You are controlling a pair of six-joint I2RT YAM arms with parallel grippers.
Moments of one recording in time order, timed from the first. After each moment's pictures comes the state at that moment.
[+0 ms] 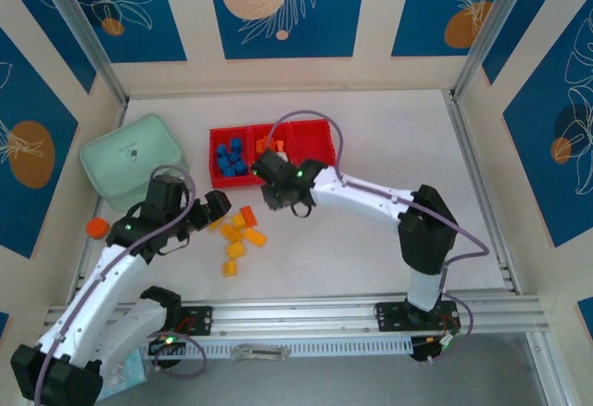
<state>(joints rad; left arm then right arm) -0.33 0.82 0.74 -0.77 0.17 -0.80 0.94 1.83 1.51 -0.78 0.23 0.53</state>
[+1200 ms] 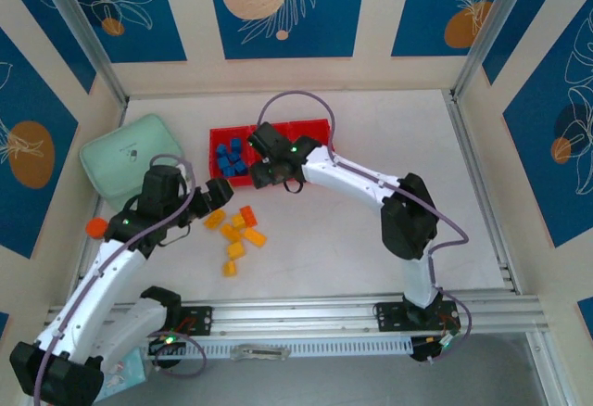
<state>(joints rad) -0.32 0.82 0.79 -0.70 0.19 -0.77 0.89 1.95 1.71 -0.80 0.15 0.42</state>
